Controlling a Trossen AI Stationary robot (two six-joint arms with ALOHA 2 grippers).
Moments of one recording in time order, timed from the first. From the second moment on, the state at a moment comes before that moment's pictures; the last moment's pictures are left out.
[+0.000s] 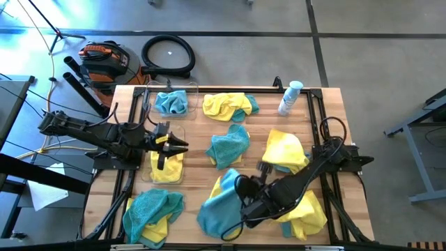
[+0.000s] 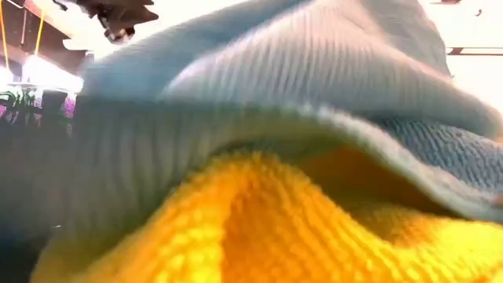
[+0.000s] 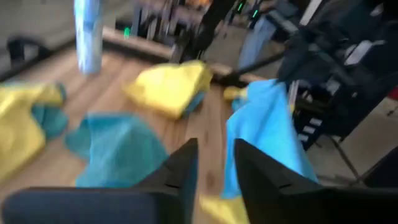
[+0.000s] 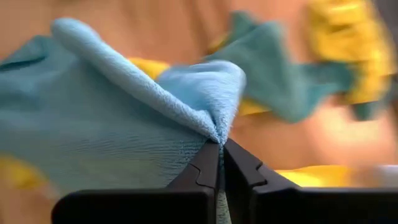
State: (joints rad) left arm -0.20 0.70 0.55 -0.08 -0.19 -0.33; right arm 0.60 2.03 2.08 -1.51 0.57 0.84
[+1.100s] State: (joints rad) left arm -0.15 1.49 1.25 0.02 -0.31 -0.02; right arm 0.25 1.40 1.38 -0.45 0.41 -0.02
